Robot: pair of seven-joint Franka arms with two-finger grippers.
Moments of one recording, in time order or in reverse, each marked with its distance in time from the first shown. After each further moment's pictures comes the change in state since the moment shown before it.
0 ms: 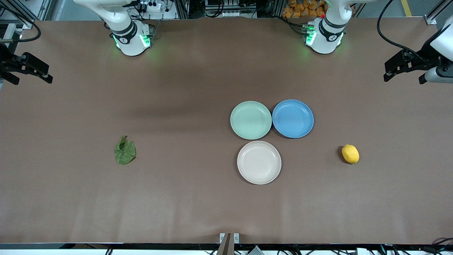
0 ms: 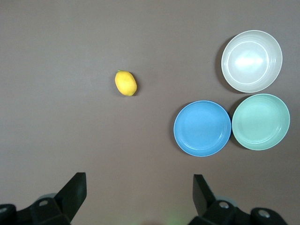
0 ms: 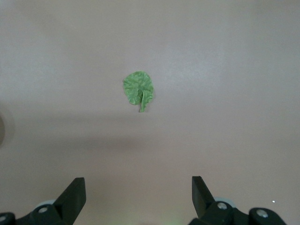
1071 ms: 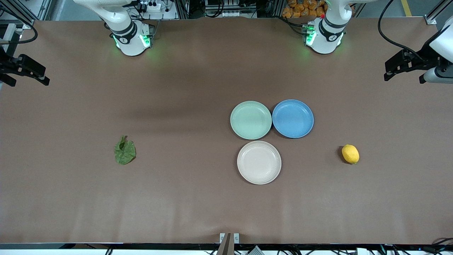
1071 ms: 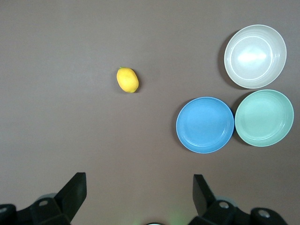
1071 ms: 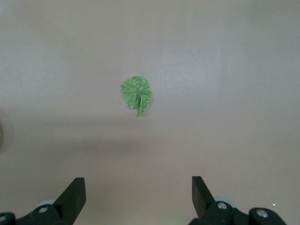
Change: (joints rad) left arm 0.001 0.003 0.004 0.000 0.011 -0.014 0.015; right arm -0.001 0.003 -0.008 -0.002 0.000 0.021 0.002
